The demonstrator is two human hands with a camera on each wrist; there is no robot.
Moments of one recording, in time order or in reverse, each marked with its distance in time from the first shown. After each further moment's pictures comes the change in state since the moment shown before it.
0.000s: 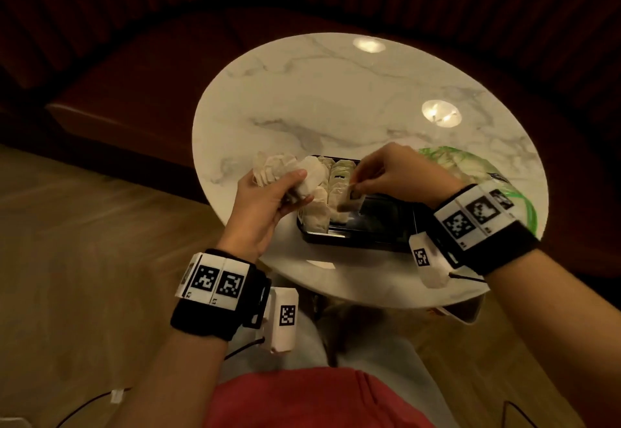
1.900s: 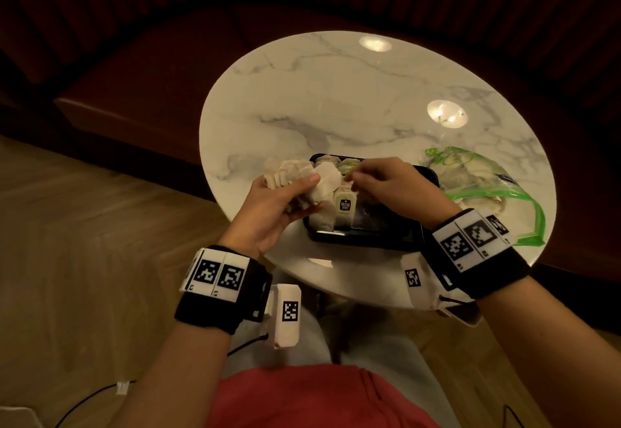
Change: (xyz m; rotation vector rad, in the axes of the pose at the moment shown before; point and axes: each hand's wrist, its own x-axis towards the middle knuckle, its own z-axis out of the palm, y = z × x) left_hand 0.002 -0.003 -0.007 -0.021 -0.147 -0.098; right_hand -0.005 0.002 0.031 0.311 0.089 0.023
